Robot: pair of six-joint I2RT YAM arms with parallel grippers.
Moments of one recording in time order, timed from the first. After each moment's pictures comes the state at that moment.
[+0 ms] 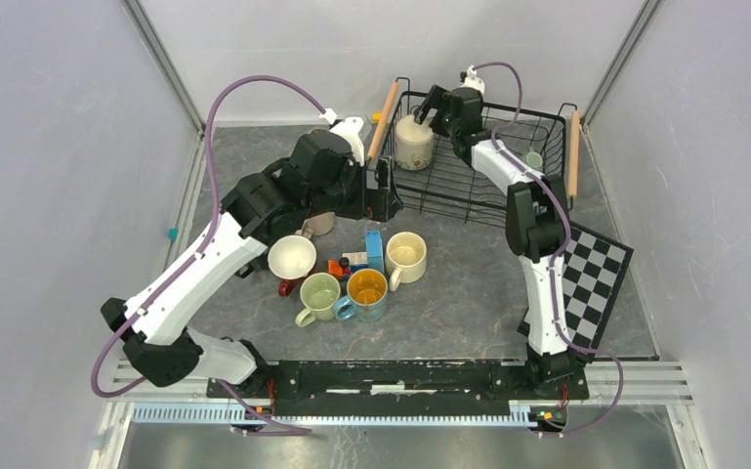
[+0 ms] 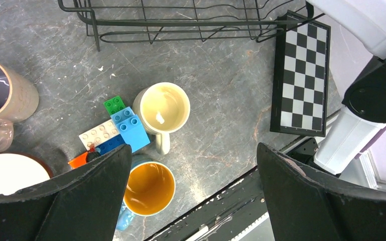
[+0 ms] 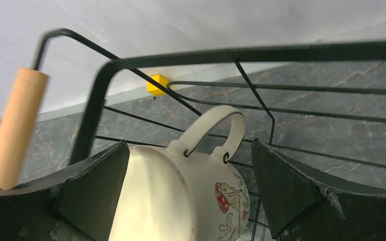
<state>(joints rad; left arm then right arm) -0.83 1.37 1.69 -0.90 -0.10 -0.51 0.27 2.33 1.95 0.06 0.06 0.55</state>
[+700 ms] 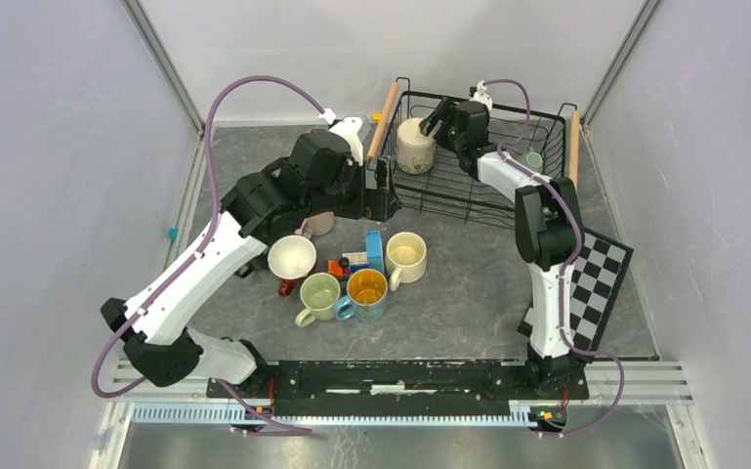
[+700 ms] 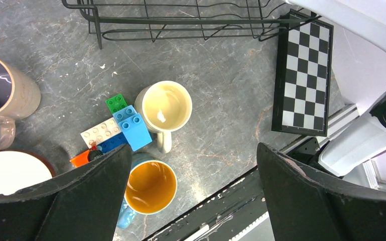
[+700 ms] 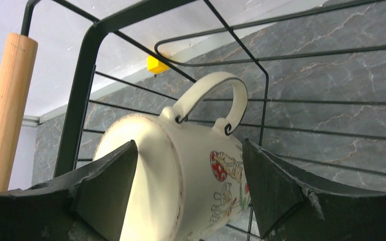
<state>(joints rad) -0.82 1.37 1.69 -0.91 -0.10 -0.51 0.28 2.23 1.71 0.17 0.06 0.68</state>
